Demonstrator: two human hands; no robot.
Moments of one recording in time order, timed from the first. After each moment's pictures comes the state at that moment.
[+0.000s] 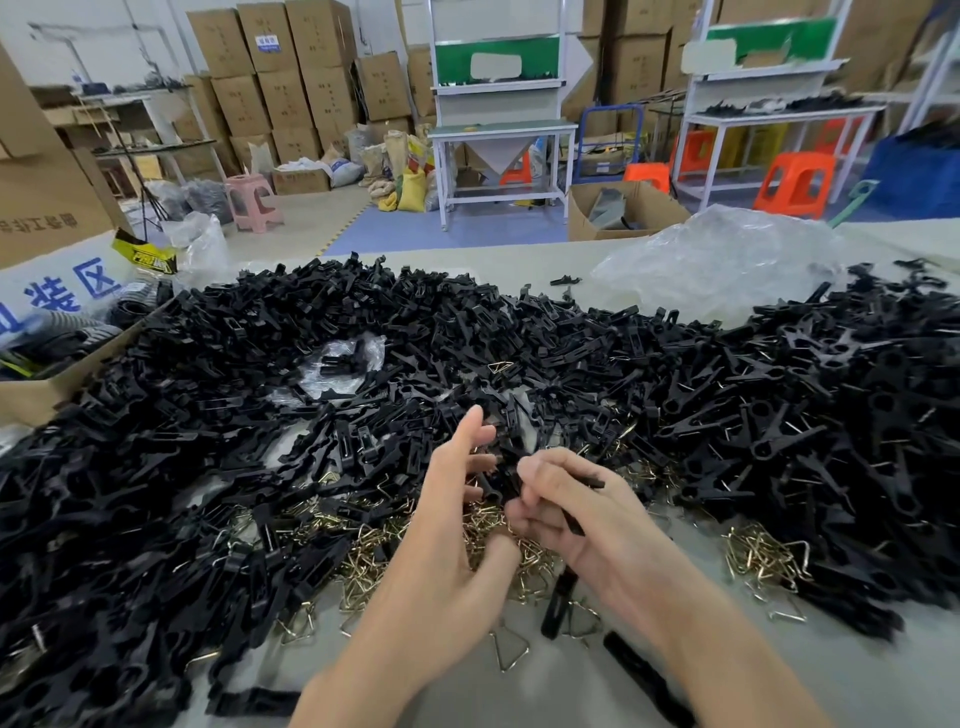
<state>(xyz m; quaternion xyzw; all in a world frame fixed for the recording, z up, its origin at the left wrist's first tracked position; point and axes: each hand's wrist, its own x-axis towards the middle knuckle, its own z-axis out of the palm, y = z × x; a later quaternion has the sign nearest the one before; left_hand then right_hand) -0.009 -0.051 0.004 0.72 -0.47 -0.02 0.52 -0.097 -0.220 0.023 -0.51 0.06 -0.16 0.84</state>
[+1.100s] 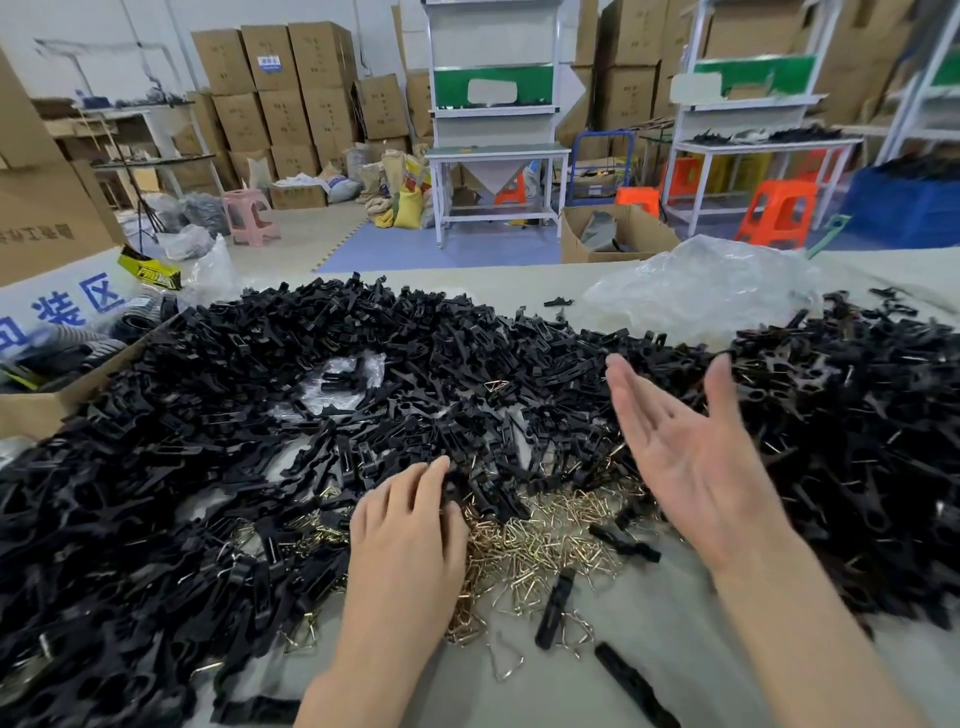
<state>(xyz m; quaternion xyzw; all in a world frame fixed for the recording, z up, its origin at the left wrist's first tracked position) 0.003 -0.050 0.002 0.92 -0.30 0.10 0.23 -0.102 -0.272 0.057 -0.27 0.05 -0.27 0.92</state>
